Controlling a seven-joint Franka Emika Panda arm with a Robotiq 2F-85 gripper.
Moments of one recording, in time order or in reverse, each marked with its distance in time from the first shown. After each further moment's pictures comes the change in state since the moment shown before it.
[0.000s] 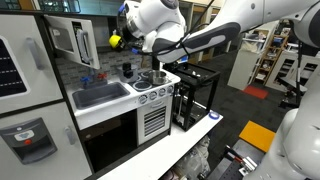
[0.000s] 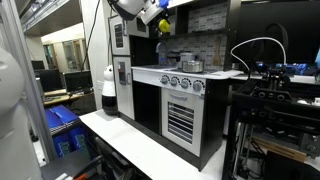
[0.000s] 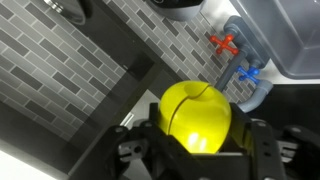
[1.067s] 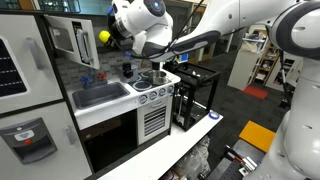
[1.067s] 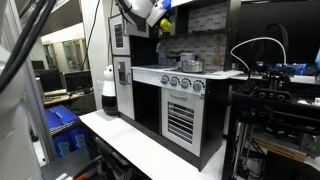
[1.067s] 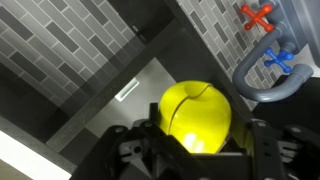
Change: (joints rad) arm 0.010 0.158 0.000 0.204 -0.232 0.034 0.084
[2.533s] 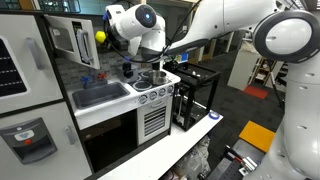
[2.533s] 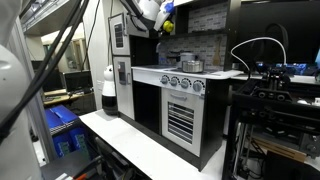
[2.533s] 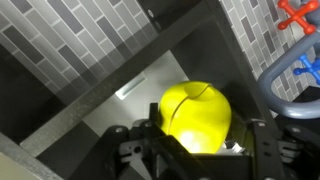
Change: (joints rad) arm 0.014 0.122 -0.020 0.151 -0.255 0.001 0.133
